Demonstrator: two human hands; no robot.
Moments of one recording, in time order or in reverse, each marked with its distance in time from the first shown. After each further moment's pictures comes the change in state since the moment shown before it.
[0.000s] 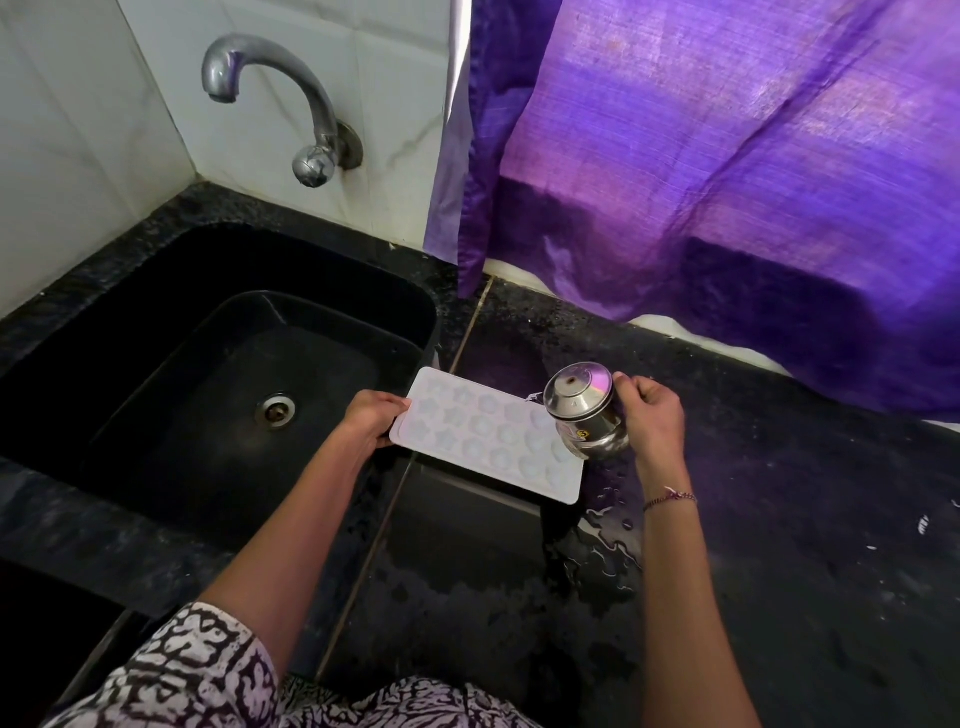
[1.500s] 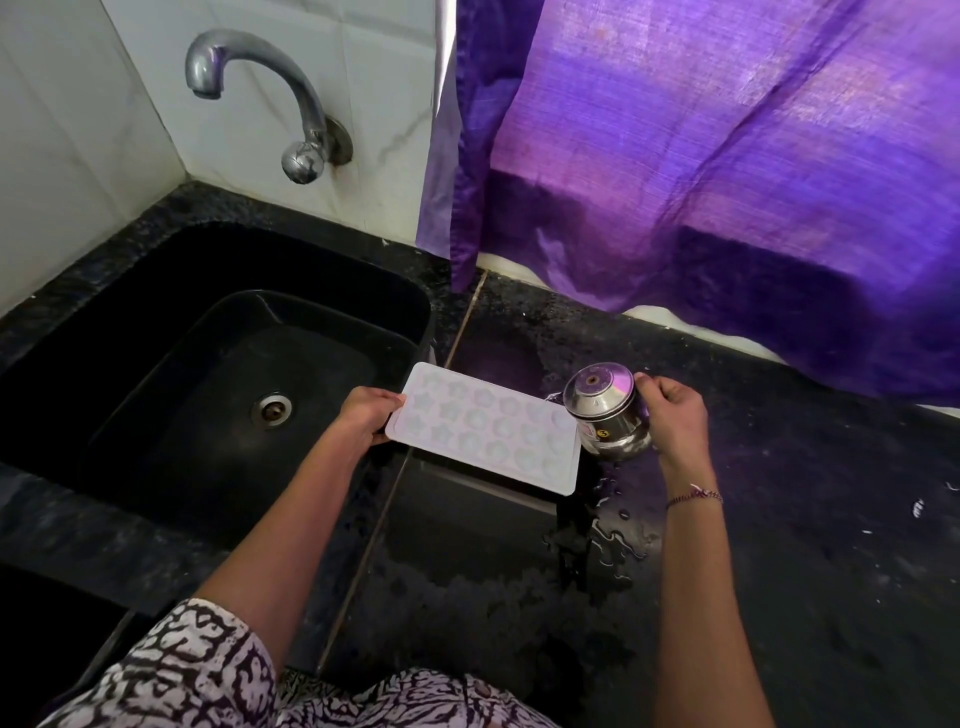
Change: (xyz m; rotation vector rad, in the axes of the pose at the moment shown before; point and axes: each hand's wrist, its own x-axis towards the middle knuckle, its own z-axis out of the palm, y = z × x) left_hand 0.004 -0.002 -0.001 0.018 0.013 -0.008; right_hand 0.004 0.009 -0.027 0.007 0.013 0.044
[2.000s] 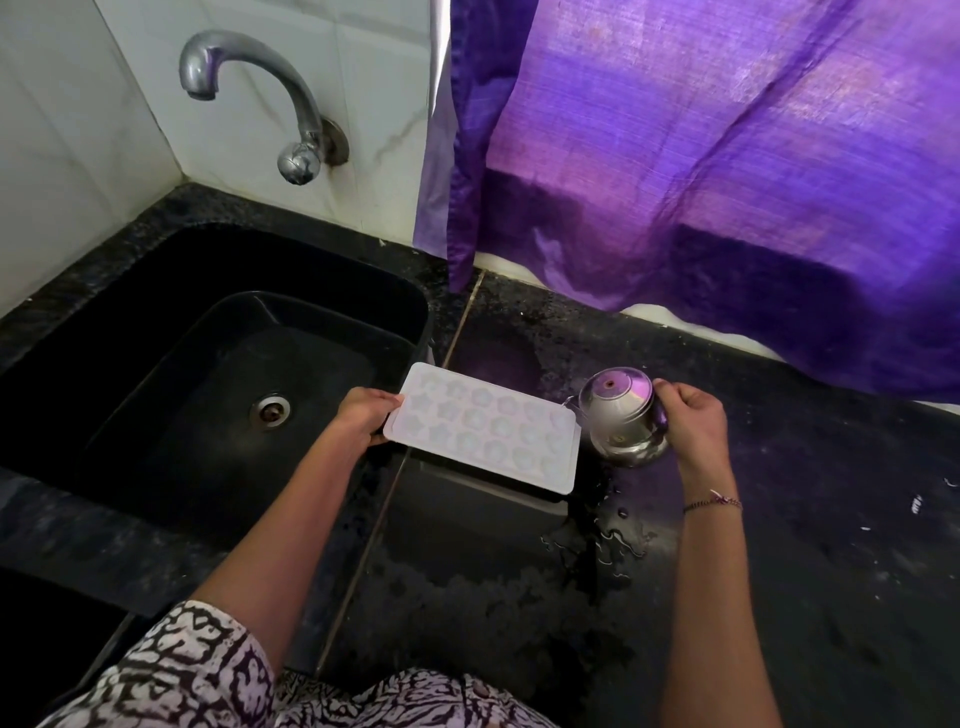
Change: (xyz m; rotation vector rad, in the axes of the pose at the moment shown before) left_hand -0.002 0.001 0.001 -0.015 -0.005 -0.004; right_hand 0.006 0.010 -0.019 0.044 0.013 0.017
